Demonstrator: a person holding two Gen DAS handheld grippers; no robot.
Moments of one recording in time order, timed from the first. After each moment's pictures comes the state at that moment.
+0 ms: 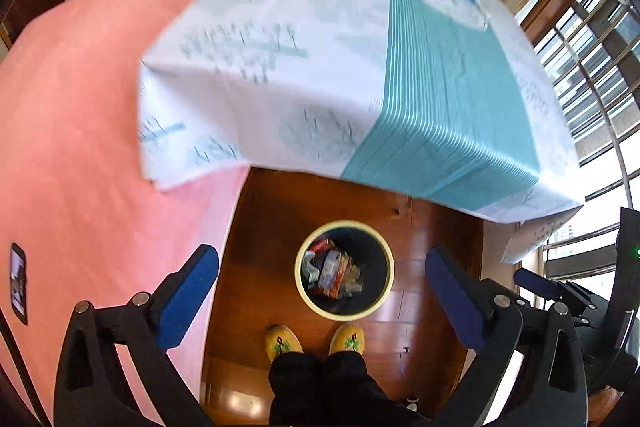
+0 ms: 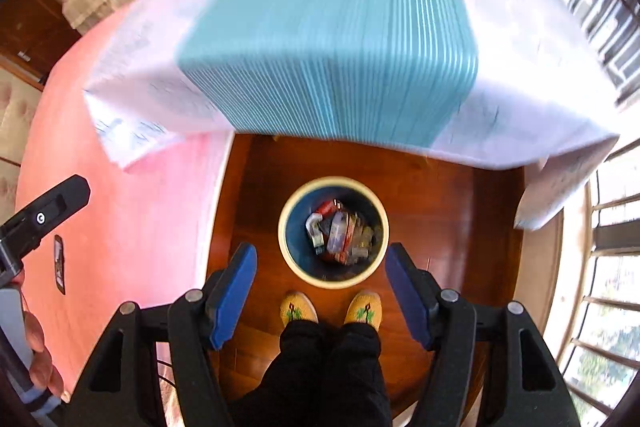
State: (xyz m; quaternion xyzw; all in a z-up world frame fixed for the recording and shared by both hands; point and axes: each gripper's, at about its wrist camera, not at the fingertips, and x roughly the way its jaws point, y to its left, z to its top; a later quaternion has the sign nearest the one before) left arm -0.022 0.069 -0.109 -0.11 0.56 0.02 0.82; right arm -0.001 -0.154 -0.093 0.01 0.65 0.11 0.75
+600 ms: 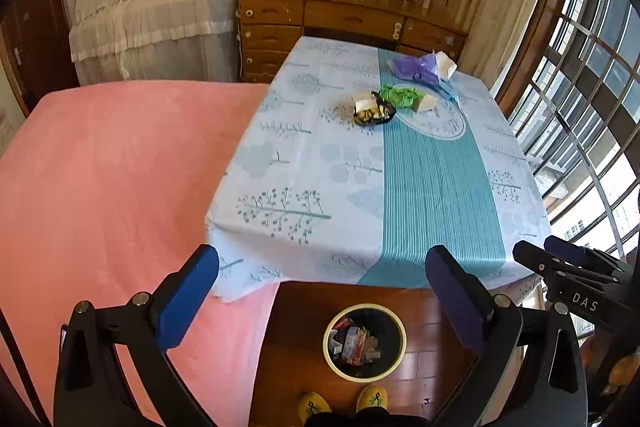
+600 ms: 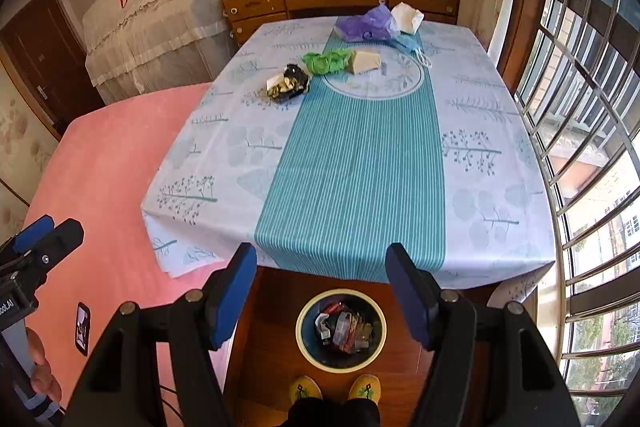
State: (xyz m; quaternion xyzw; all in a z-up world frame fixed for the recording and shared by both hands) left arm -0.002 0.108 0.046 -0.06 0.44 0.02 0.90; right arm 0.049 -0.127 0.053 0.02 0.52 0.10 0.85
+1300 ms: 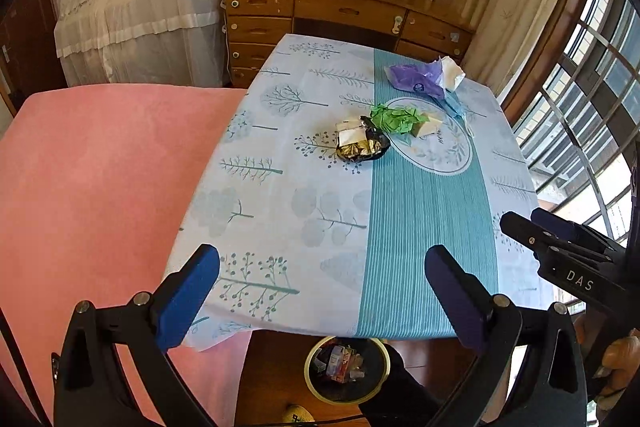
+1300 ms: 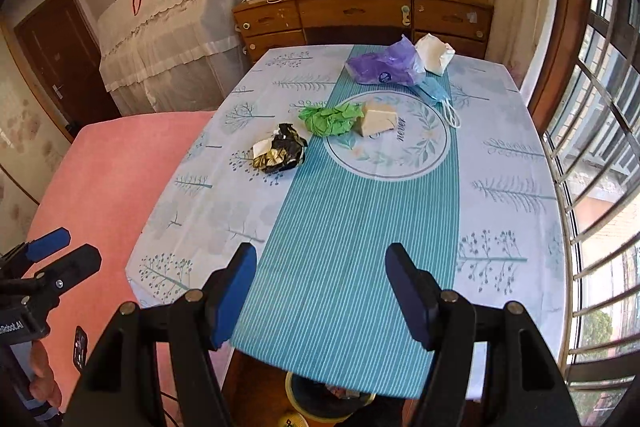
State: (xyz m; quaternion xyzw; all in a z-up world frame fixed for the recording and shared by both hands) left arm 0.133 0.081 0.032 -0.08 0.47 0.02 0.88; right arm 0.197 -0.140 0.040 0.01 0.50 0.15 0.85
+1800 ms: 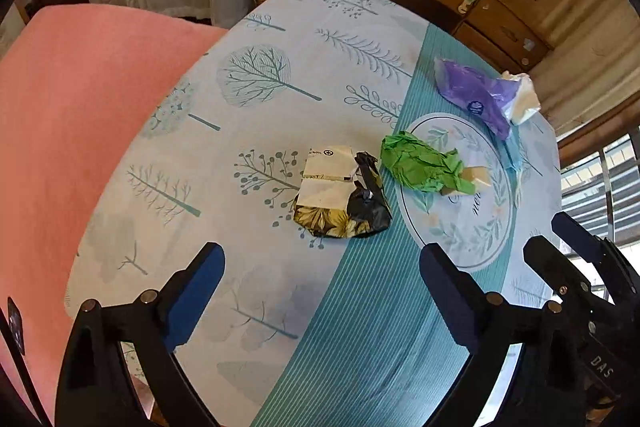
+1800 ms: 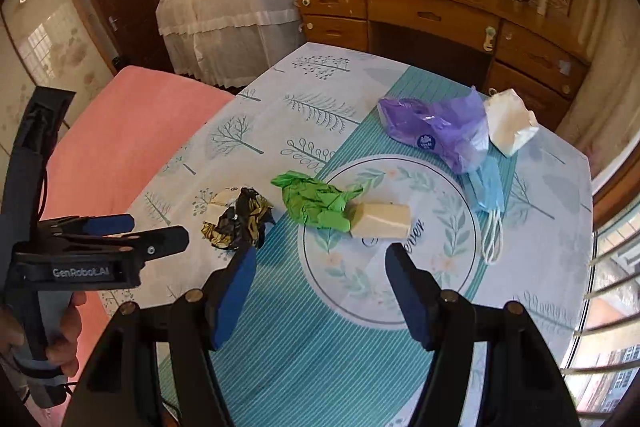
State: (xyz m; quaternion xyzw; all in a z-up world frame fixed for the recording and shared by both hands) left arm 0.332 0.045 -0.060 -0.19 0.57 0.11 0.79; right arm 0.382 -0.141 -0.001 -0.08 0.51 0.30 0.80
